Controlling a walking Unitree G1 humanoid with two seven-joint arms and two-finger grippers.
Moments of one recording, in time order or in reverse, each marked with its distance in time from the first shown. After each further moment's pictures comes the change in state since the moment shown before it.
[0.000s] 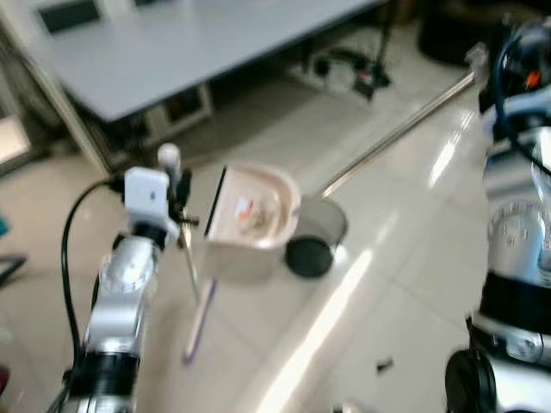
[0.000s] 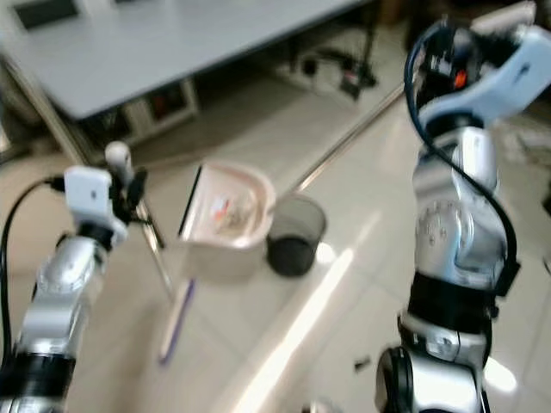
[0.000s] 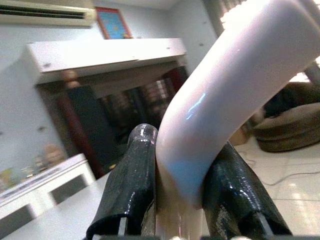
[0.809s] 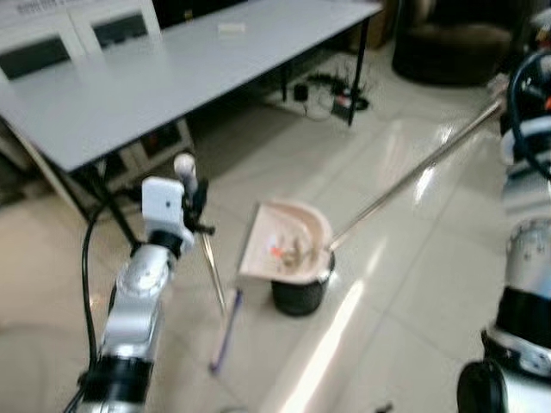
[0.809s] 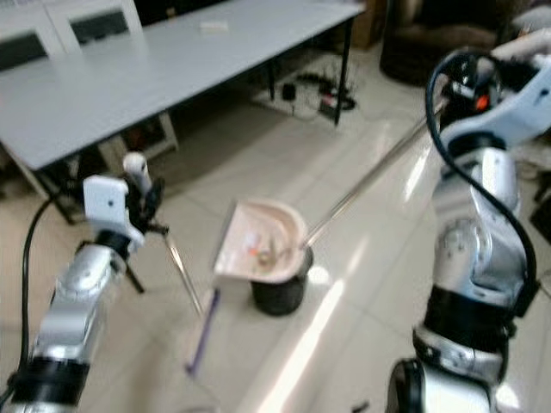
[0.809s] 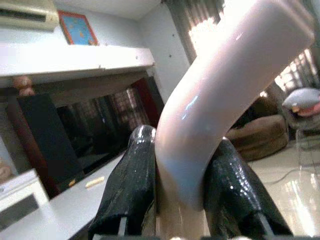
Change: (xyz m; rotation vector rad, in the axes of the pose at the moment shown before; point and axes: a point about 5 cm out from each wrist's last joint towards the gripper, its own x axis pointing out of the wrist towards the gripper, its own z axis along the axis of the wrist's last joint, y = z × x) left arm -0.004 -0.009 -0.010 -0.038 0.027 -0.019; right arm -0.012 -0.016 -0.008 -0.046 0.050 -0.050
